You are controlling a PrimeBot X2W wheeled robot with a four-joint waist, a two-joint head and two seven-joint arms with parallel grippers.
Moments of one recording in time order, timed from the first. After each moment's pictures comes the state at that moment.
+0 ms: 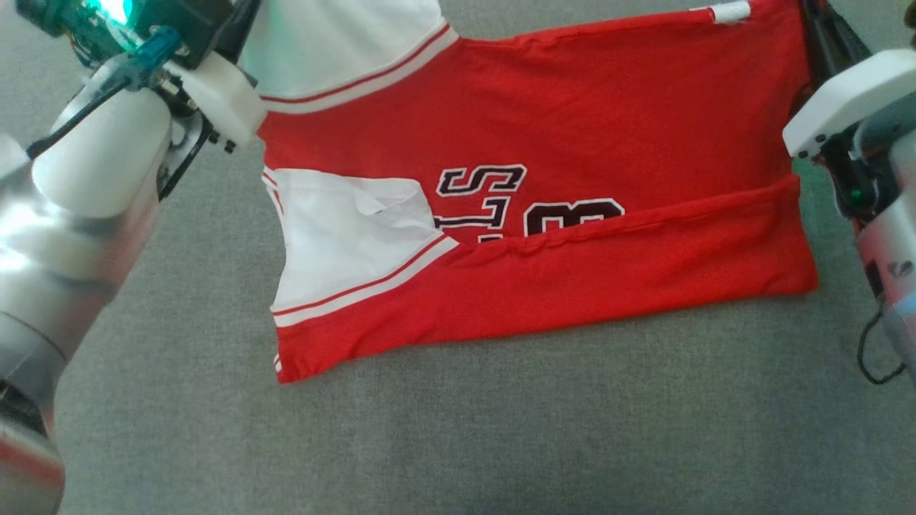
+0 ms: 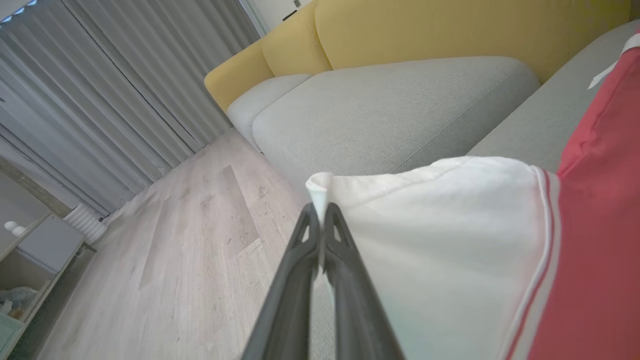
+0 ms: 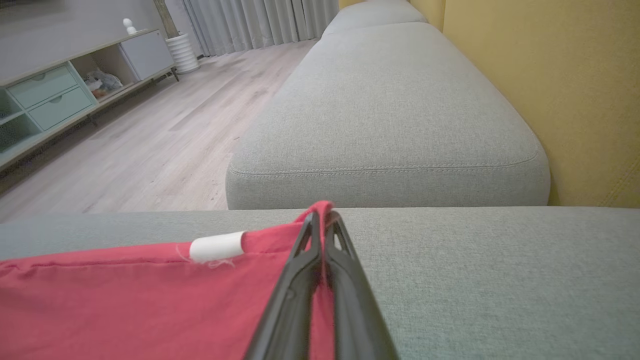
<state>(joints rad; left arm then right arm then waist) -1.26 0.39 -1.16 0.87 -0.60 -0.05 -0.25 -0.93 -0.36 0.40 0.88 0.60 0.13 -0.06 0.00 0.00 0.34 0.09</state>
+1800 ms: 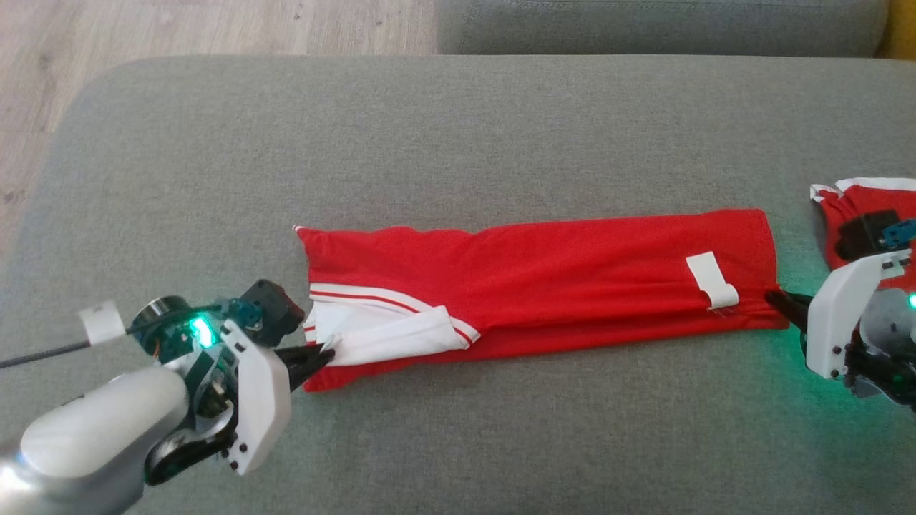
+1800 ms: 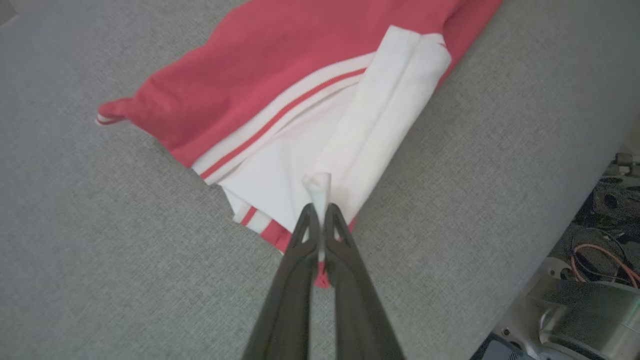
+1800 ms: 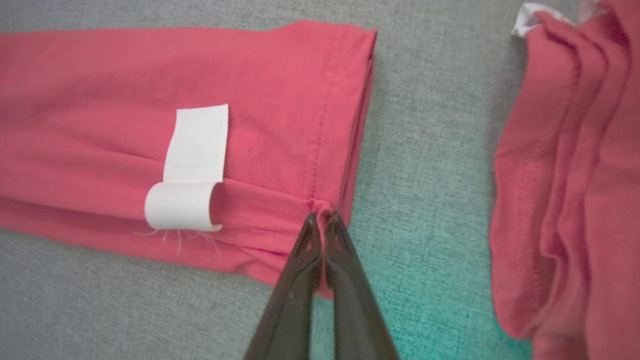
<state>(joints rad) -0.77 0.77 -1.33 0.13 -0.90 -0.13 0.39 -0.60 -0.70 0.91 0.65 1.06 0.13 0.38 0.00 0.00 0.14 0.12</state>
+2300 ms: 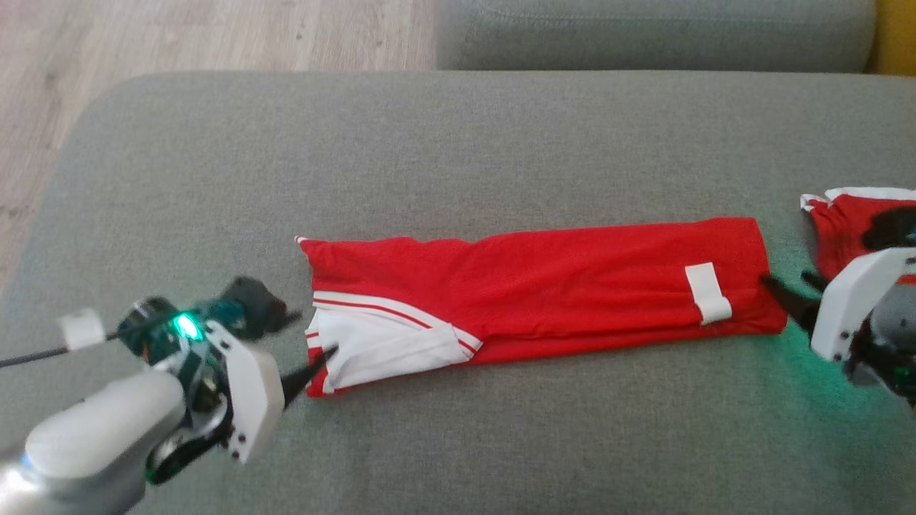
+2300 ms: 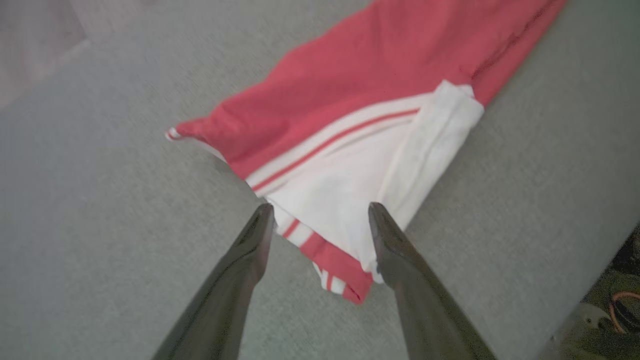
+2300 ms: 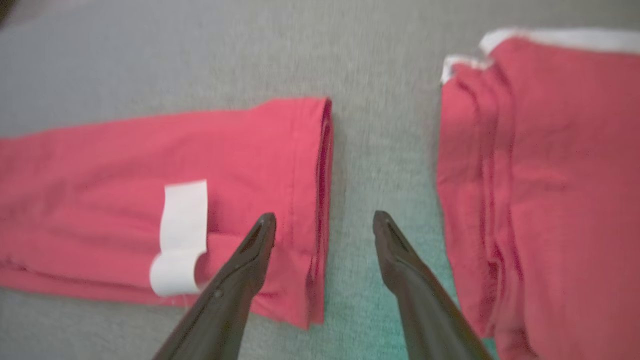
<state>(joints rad) -0.73 0.75 -1.30 0.20 -0.89 -0.08 0.30 -0.60 -0.66 0.86 0.73 1.13 0.13 0.31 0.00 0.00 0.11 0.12</state>
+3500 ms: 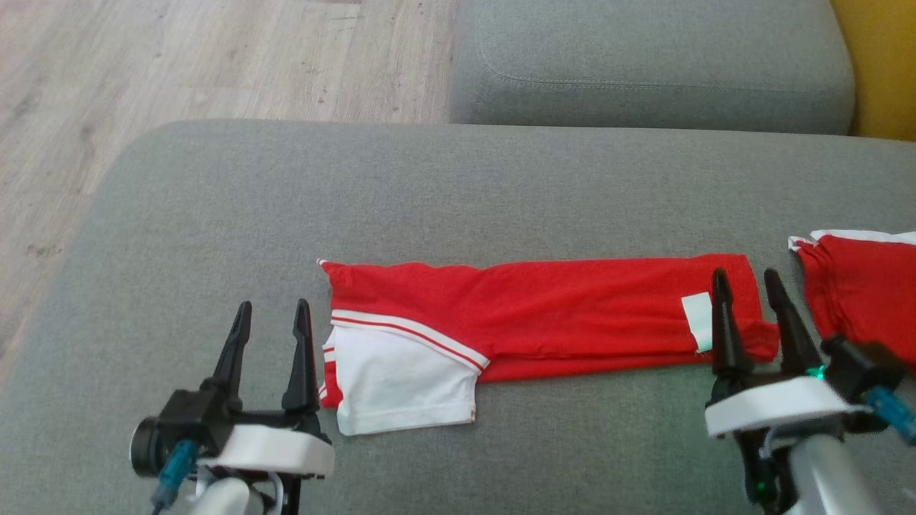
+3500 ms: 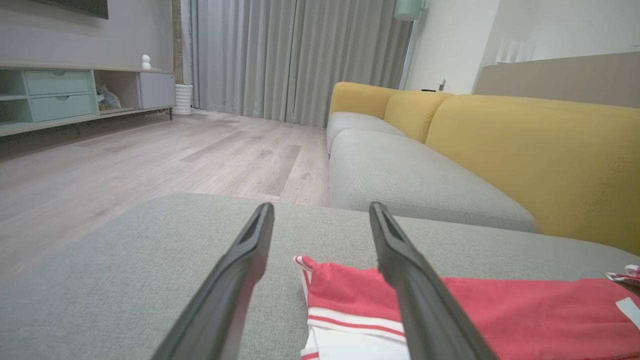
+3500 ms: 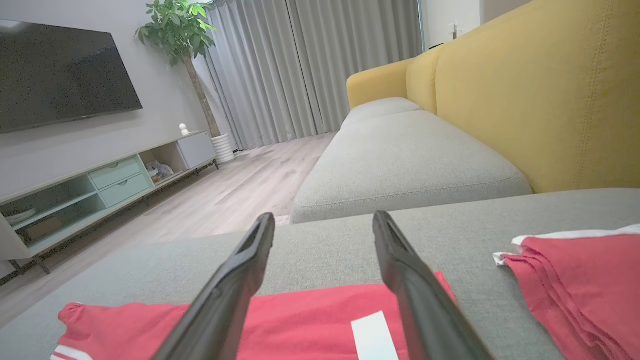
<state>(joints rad) -0.12 0.30 -0.52 0.14 -0.58 0.25 -0.25 -0.10 -0.09 0.05 0.33 0.32 0.13 -0.25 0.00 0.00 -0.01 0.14</state>
